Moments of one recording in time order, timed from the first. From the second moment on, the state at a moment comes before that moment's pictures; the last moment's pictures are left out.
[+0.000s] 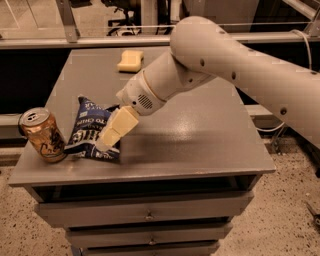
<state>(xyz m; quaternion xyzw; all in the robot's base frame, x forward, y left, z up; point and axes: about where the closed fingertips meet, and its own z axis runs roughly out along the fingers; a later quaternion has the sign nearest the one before) 0.511 0.105 0.876 -0.59 0.69 0.32 0.28</state>
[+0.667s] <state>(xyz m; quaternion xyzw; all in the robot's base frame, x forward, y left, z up) 0.545 -0.007 0.930 -0.52 0.75 0.21 0.36</state>
